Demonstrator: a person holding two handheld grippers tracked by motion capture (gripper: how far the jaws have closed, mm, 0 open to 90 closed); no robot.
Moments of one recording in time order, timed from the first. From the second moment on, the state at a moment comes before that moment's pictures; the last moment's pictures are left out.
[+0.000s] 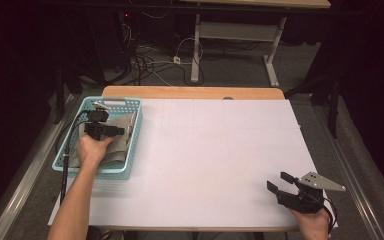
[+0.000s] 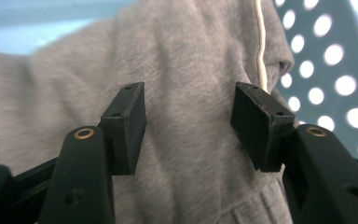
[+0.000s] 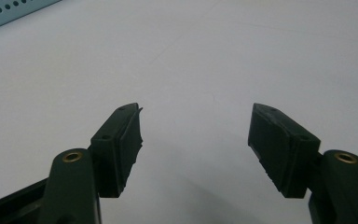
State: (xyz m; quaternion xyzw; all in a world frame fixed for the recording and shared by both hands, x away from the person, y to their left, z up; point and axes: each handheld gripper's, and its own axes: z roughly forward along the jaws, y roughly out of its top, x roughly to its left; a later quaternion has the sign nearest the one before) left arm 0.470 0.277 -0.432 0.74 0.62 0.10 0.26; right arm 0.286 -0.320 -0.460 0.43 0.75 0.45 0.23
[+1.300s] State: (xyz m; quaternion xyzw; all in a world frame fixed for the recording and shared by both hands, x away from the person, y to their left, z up) left arm 0.434 0.274 -0.389 0.74 0.56 0.14 0.34; right arm 0.287 -0.319 -0.461 0.43 0.75 0.45 0.22
